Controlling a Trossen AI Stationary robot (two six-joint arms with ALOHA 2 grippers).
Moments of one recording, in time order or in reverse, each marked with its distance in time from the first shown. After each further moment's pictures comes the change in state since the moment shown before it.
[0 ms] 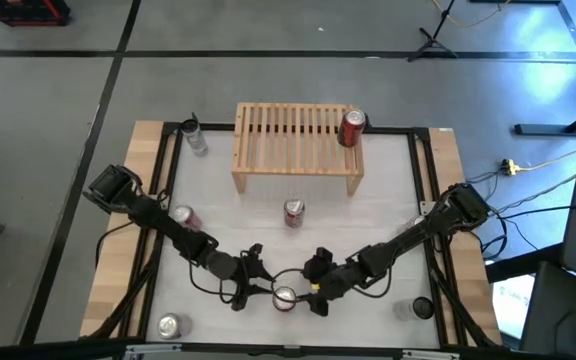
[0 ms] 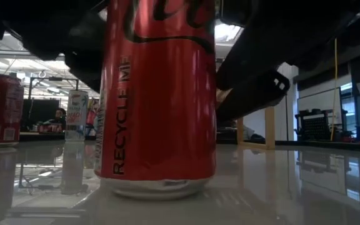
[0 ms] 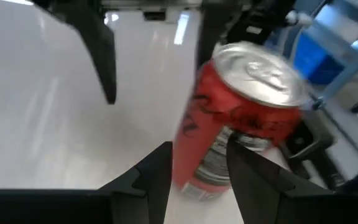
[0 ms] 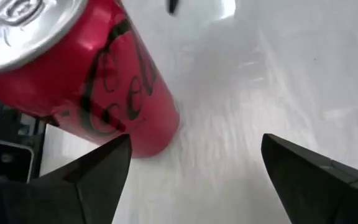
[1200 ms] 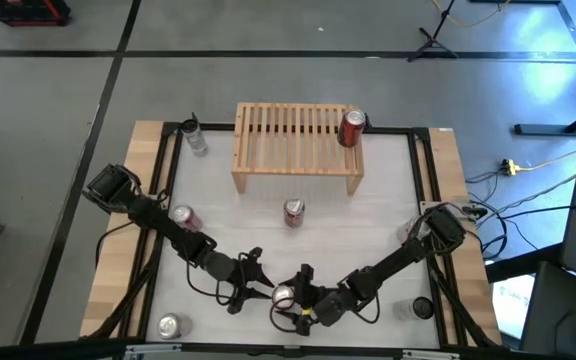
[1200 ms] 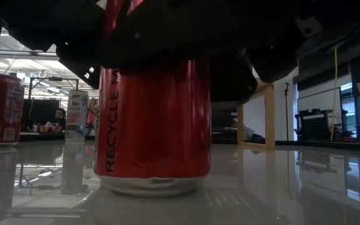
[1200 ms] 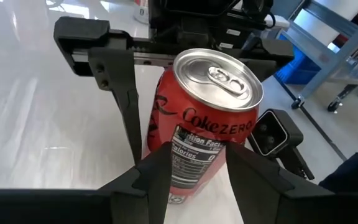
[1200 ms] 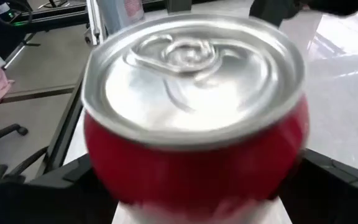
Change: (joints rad) left arm -0.012 -0.015 -0.001 0.019 0.043 0.001; right arm 0.078 0.262 0.122 0.427 0.305 -0.211
